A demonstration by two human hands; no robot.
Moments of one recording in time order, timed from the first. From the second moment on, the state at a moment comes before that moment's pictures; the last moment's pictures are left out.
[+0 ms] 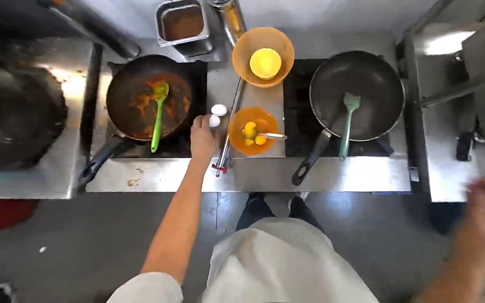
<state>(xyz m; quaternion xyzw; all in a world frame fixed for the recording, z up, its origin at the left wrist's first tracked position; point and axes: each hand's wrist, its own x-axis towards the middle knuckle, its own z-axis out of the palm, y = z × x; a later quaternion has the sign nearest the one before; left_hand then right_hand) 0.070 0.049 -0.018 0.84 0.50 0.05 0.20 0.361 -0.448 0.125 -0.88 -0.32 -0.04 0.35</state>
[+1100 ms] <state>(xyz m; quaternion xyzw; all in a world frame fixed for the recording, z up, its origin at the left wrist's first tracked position) 0.060 0.029 0.022 0.48 0.32 0.06 0.81 0.181 -0.156 0.068 -0.91 -0.30 0.24 0.18</state>
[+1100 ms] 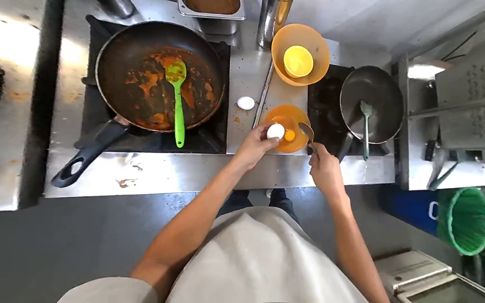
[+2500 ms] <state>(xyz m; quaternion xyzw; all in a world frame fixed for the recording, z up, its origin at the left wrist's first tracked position) 0.092 0.024 0.045 0.78 0.27 0.07 0.56 0.224 -0.101 0.047 -0.68 -0.26 0.42 0.53</state>
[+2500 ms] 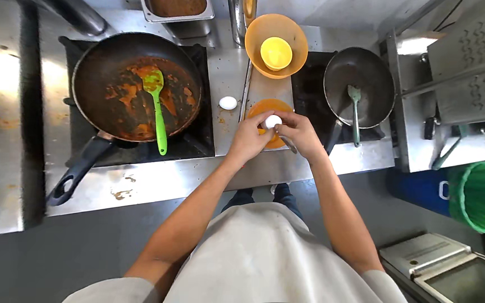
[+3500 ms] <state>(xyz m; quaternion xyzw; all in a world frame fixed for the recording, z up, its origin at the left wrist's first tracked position) 0.117 0.012 0.003 0.83 0.21 0.27 0.44 0.238 -0.081 0.038 -0.75 -0.30 0.33 0.48</state>
